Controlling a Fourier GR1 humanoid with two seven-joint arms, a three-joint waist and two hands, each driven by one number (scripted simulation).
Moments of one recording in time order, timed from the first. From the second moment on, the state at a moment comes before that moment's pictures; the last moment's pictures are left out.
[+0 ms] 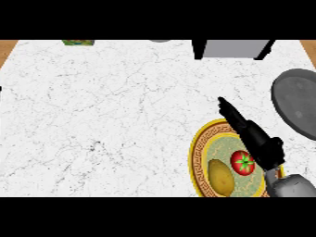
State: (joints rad) left arm -0.25 0.54 0.04 -1.30 0.12 0.41 0.18; right arm -0.14 -0.36 0.34 -1.51 -0.18 0.04 0.02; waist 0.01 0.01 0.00
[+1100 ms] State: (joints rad) left arm -0.07 0.21 -0.27 -1.56 0.16 0.19 -0.11; right arm 0.04 -0.66 0.05 -1.58 -0.17 0.39 -0.40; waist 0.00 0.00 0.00
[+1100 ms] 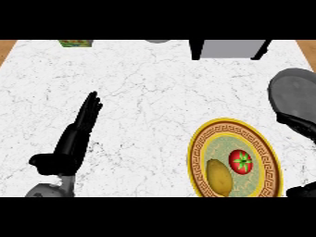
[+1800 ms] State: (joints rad) left arm -0.05 0.19 -0.27 -1.57 0.15 0.16 -0.11; right arm -0.14 -0.70 0.33 -1.73 0.19 0.47 -0.07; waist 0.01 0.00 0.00
